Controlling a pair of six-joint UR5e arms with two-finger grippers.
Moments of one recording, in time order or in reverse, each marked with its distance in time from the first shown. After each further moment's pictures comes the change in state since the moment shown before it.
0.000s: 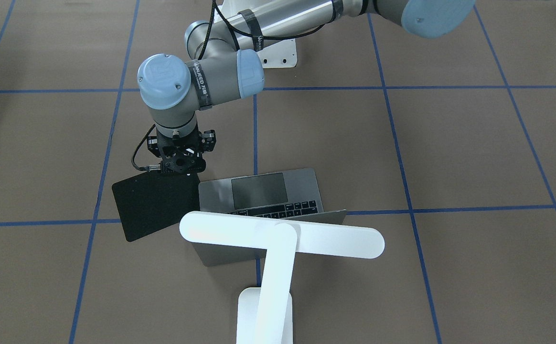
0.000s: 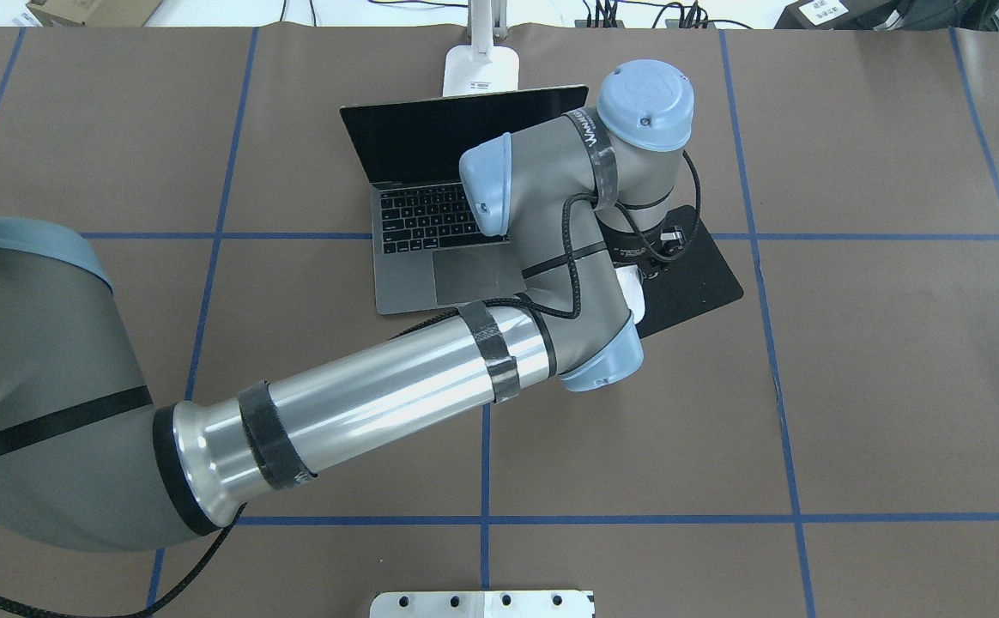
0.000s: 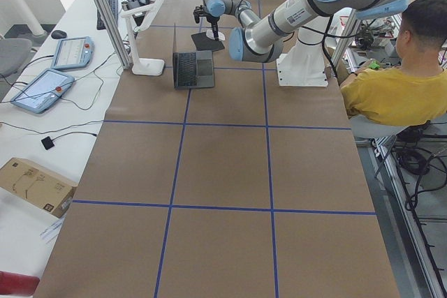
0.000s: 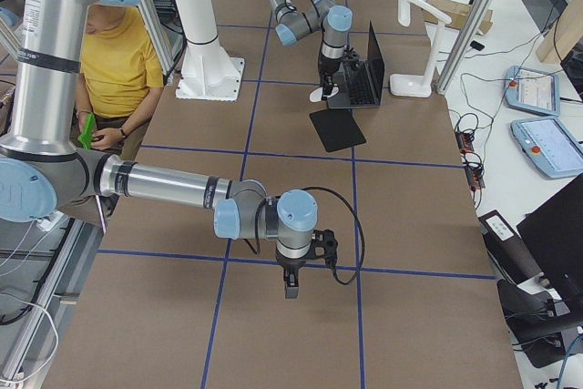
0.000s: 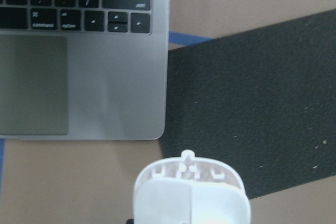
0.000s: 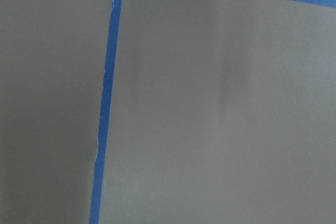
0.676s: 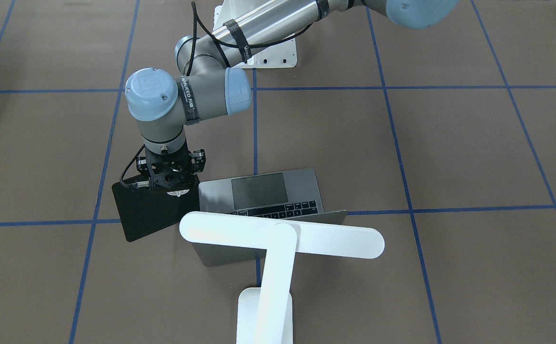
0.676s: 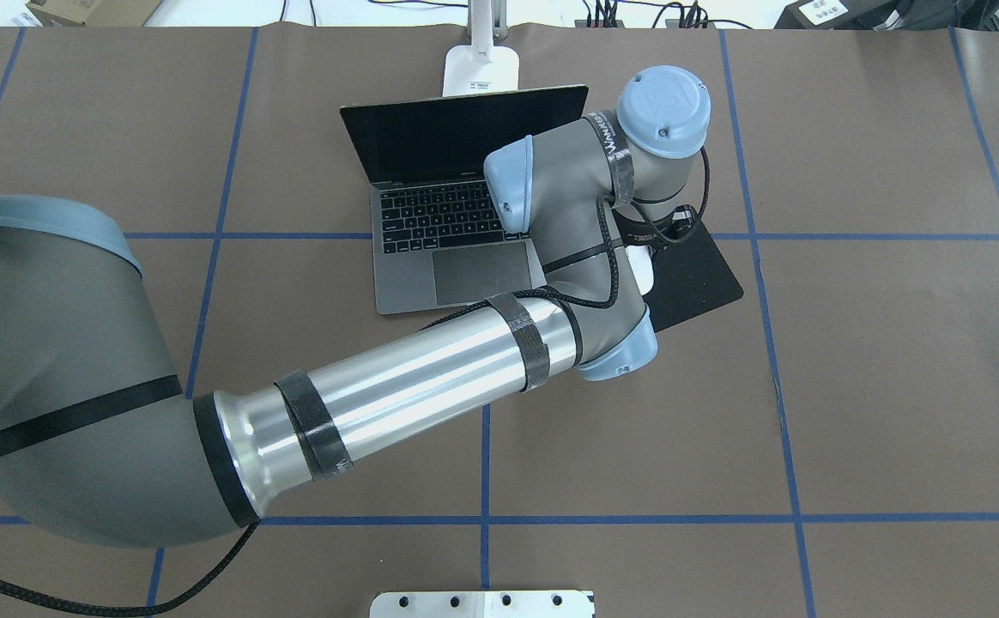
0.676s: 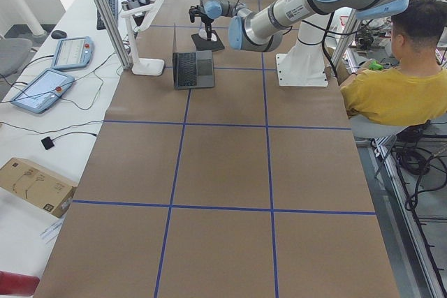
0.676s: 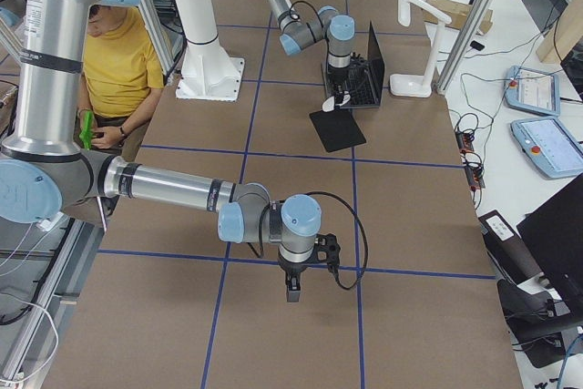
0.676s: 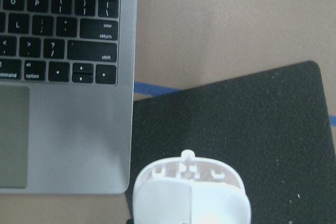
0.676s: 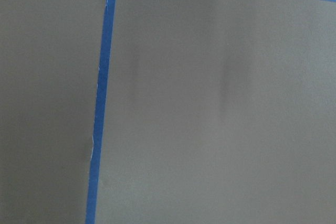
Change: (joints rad) left arm 0.004 -0.070 0.185 -0.160 0.117 -0.036; right arm 0.000 0.027 -0.043 0.000 0.001 0.000
